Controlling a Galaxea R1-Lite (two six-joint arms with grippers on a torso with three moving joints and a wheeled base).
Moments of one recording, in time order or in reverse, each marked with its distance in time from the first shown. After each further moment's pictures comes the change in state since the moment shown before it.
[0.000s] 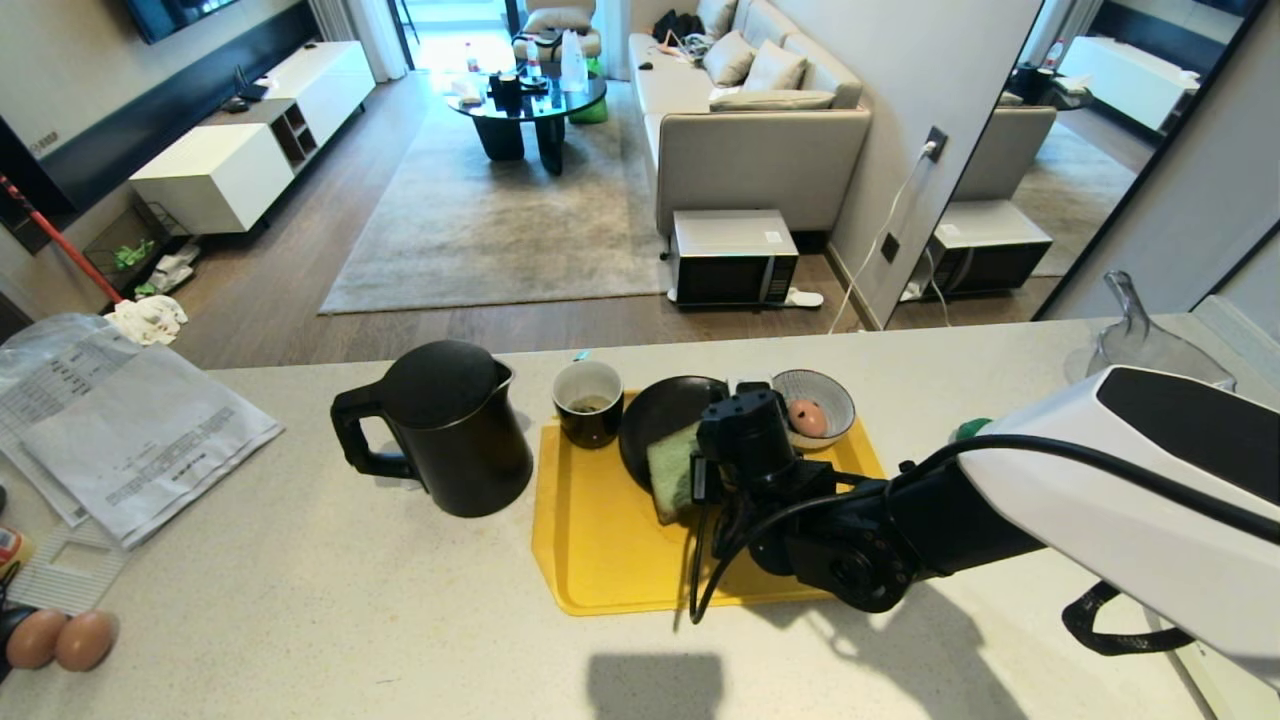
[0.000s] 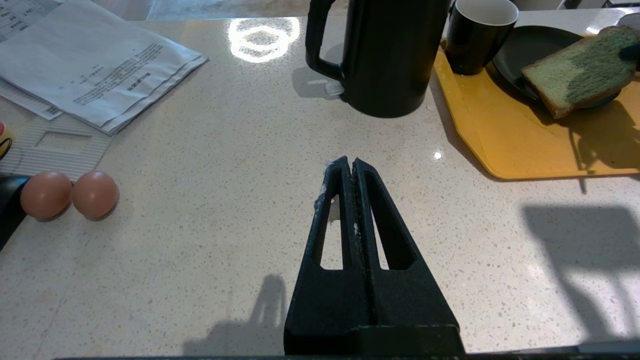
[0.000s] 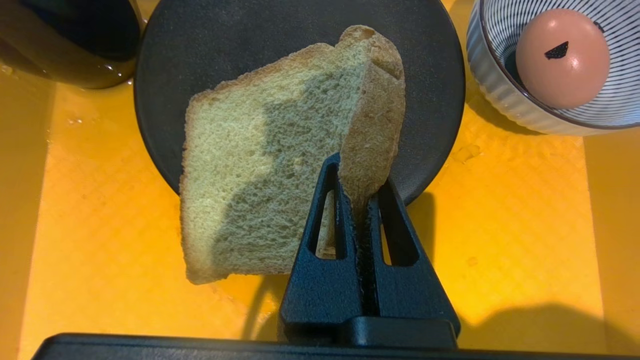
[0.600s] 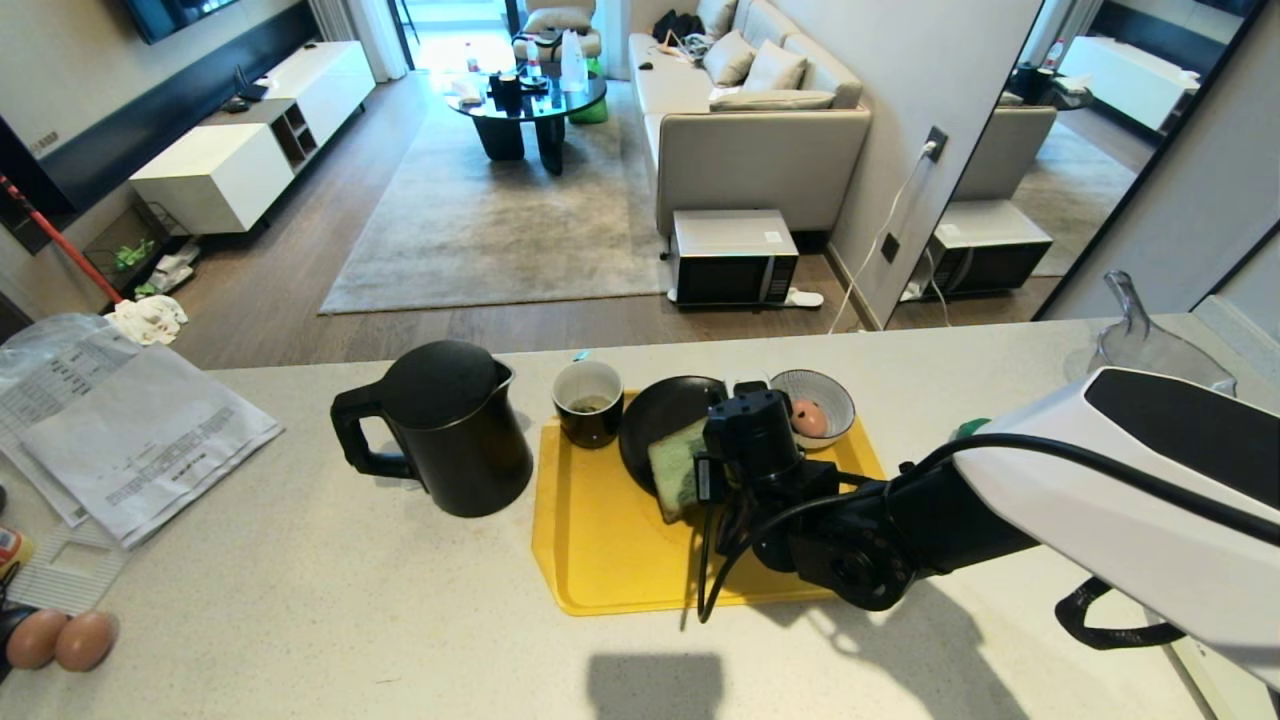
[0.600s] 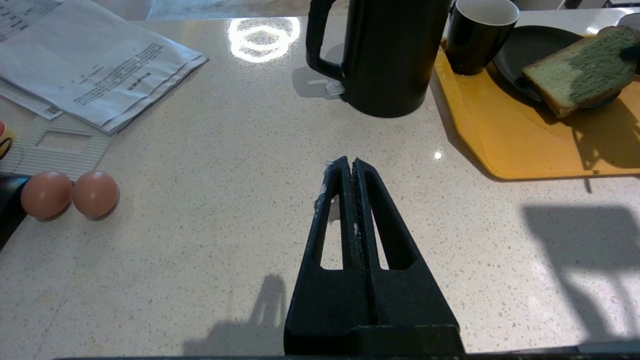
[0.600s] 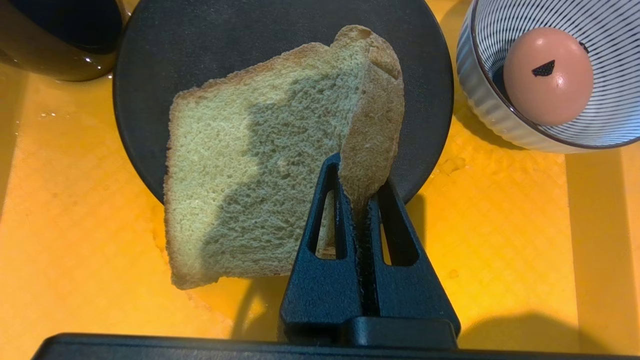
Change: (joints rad) left arm 0.000 0.000 0.000 0.000 0.000 0.000; right arm -0.016 0.011 0.005 -0.036 0.000 -0.078
